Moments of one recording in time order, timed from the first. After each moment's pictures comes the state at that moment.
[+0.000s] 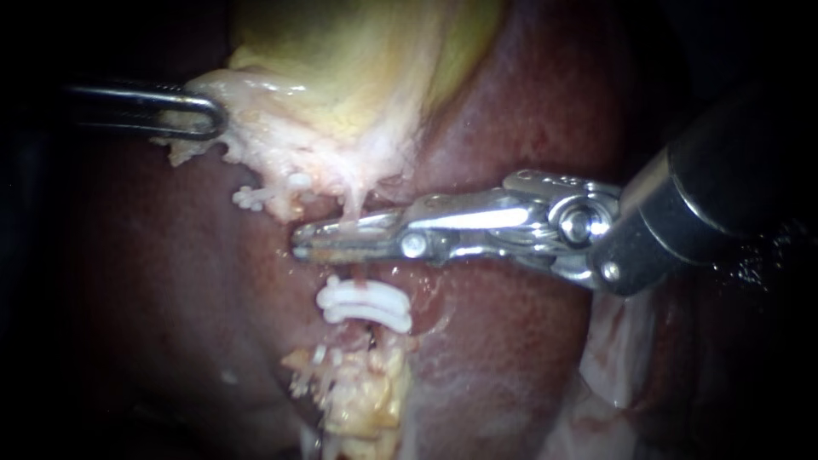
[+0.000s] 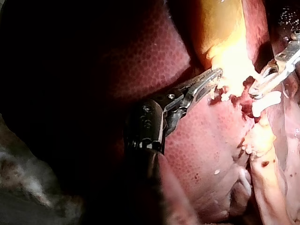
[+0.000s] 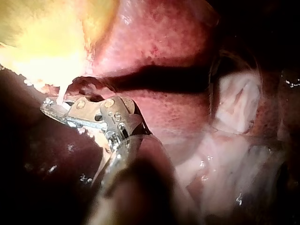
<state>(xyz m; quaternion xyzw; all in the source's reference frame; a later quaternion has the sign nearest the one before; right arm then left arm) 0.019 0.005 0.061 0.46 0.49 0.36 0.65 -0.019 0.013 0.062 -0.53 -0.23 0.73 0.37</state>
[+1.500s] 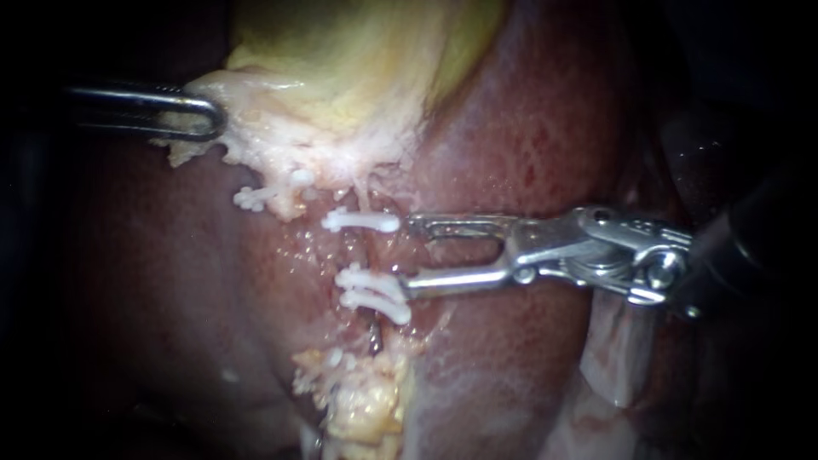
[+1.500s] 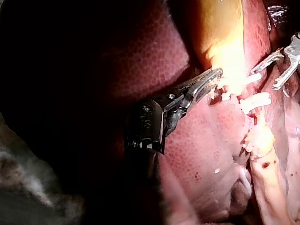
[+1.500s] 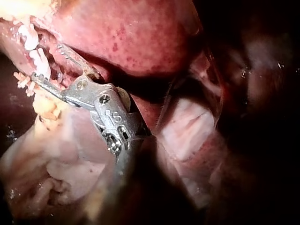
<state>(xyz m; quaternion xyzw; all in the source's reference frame) 0.010 0.003 0.066 0.26 0.59 0.22 0.73 -0.019 0.013 0.062 -0.53 -0.23 0.73 0.37</state>
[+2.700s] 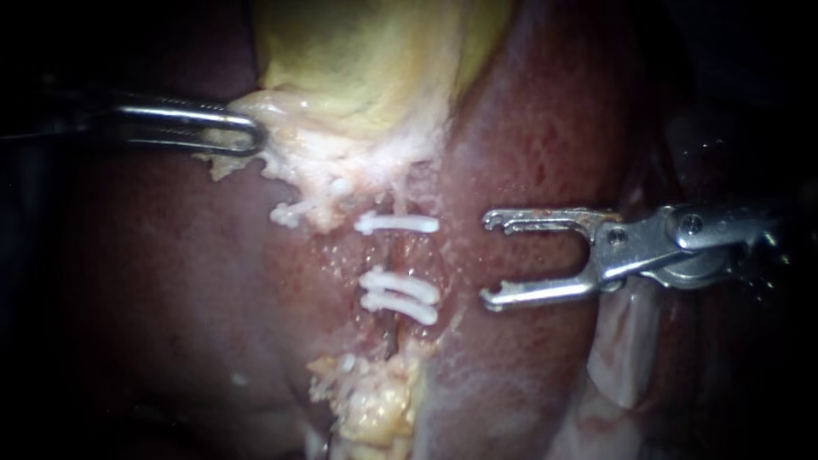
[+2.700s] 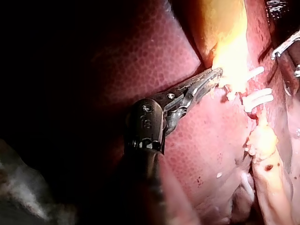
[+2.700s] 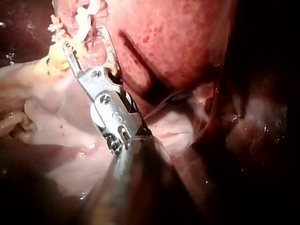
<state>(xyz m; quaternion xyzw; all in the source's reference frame) 0.004 0.003 0.063 0.21 0.58 0.11 0.78 -0.022 0.012 0.067 -0.52 -0.23 0.74 0.36</state>
